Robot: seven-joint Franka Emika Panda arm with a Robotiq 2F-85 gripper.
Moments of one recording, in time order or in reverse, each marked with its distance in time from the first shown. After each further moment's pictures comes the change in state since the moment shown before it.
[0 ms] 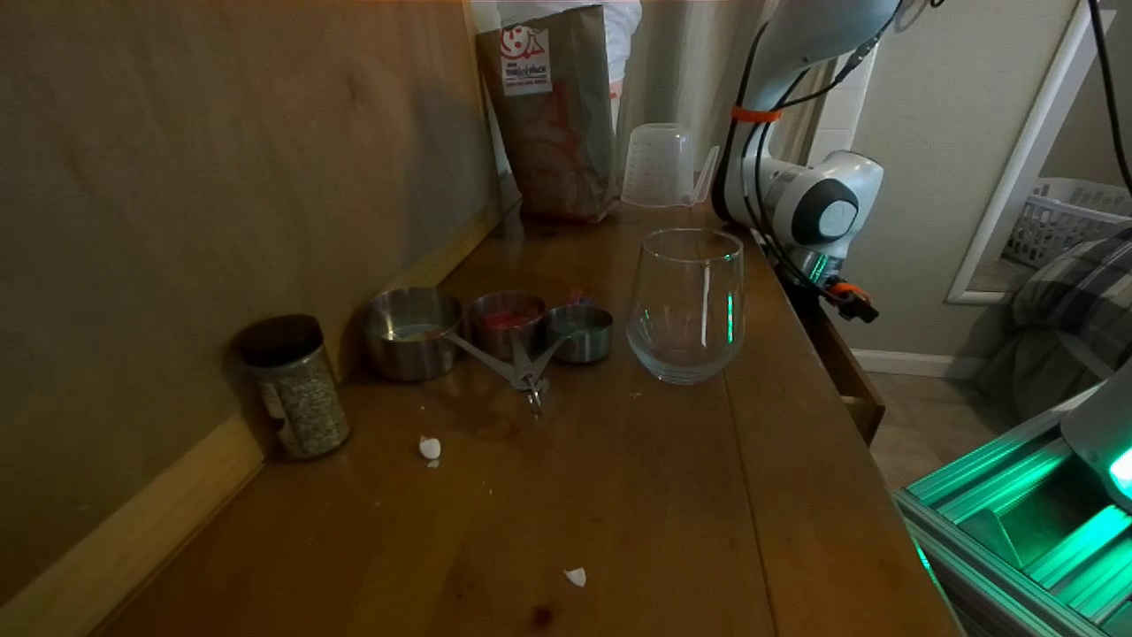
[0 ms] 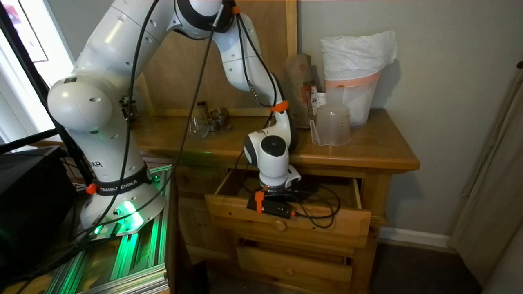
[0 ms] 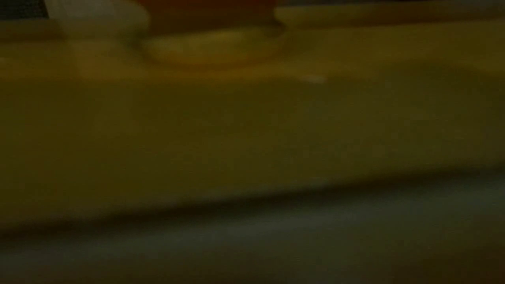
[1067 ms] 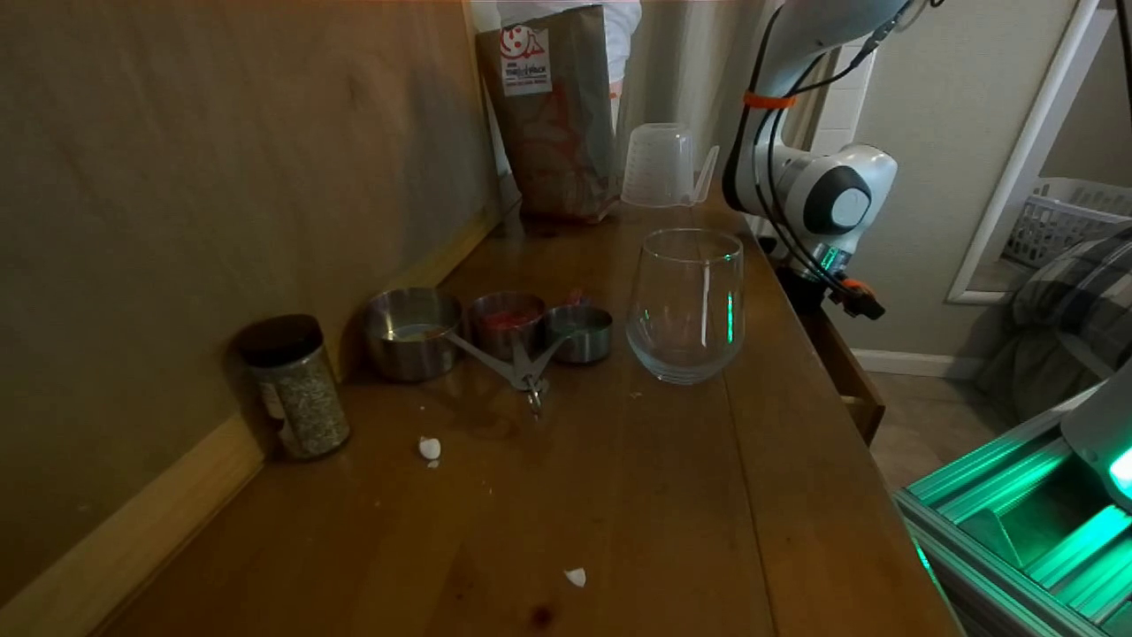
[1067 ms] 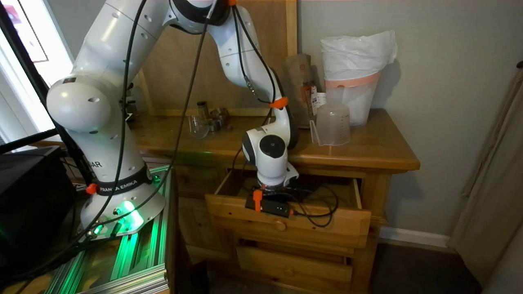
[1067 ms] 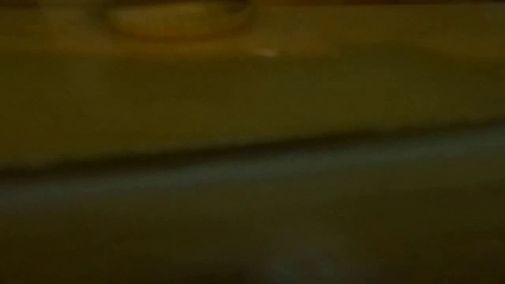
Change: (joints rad) arm -0.017 -0.051 -0.009 -0.045 -0.002 -0.078 -0.053
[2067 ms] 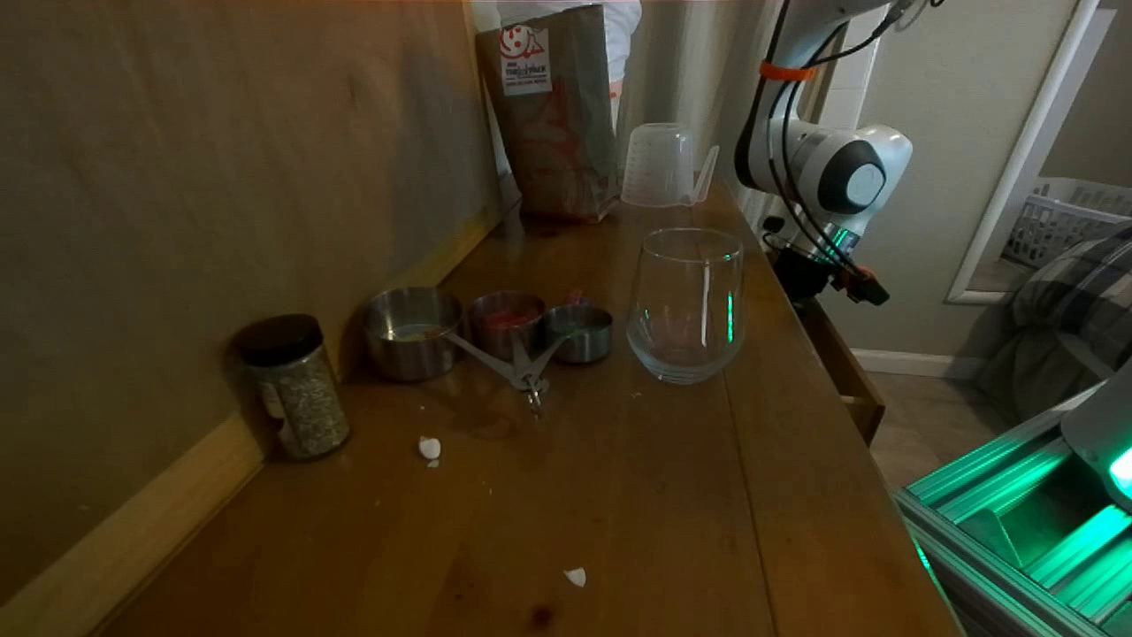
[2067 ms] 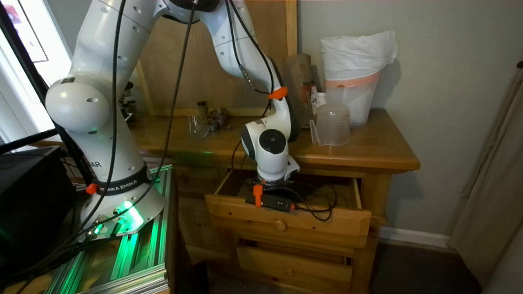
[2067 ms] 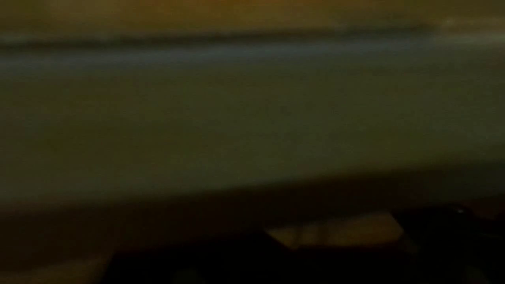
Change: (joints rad) arm -0.016 -0.086 -0.021 -0.050 -0.028 -0.074 -0.008
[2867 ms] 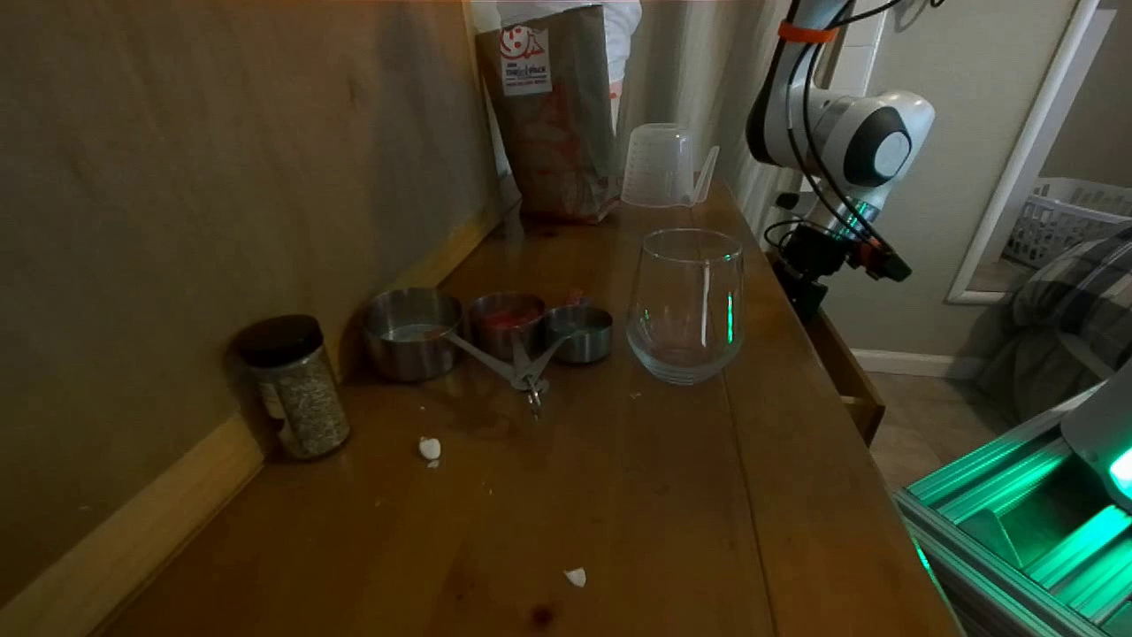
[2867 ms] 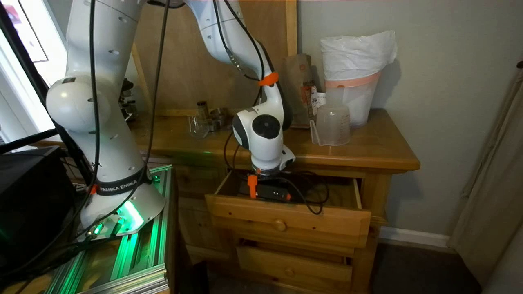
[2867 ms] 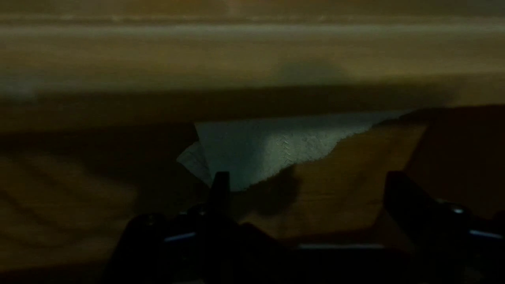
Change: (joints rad) arm 0.011 -0.144 -0.013 -0.113 -0.086 0.034 0.049
